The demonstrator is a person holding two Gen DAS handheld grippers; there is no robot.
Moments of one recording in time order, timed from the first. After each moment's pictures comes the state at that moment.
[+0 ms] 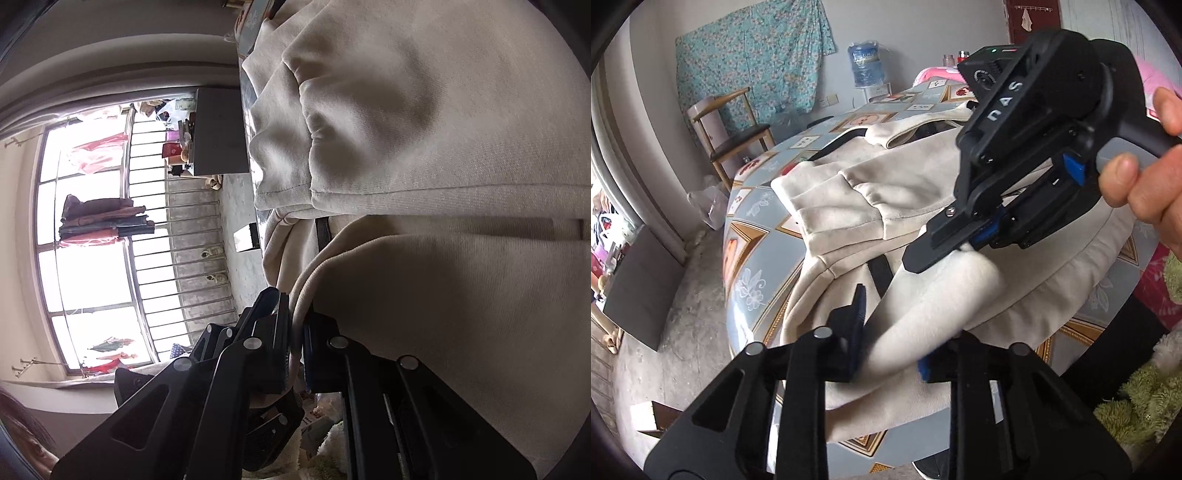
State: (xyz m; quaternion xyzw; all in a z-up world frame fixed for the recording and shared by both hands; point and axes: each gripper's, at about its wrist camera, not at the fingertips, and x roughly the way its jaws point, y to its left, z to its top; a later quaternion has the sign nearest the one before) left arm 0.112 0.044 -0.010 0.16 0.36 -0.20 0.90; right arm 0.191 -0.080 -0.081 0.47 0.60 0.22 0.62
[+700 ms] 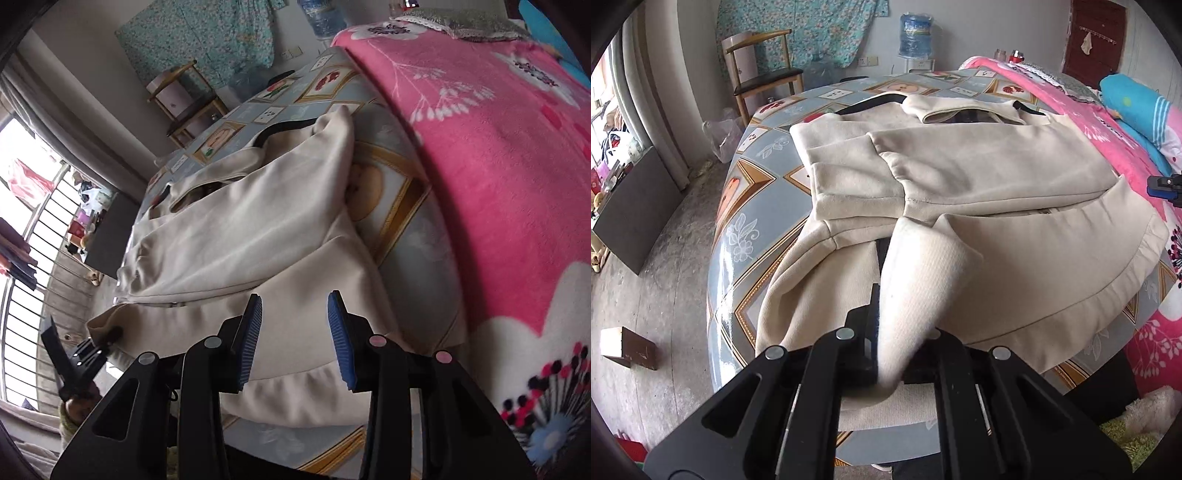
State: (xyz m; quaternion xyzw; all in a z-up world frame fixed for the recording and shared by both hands) left arm 0.135 0.045 -0.021 0.06 0.44 -0.13 0.89; right arm 0.051 -0.334 -0.003 0.26 0.45 -0.07 0.85
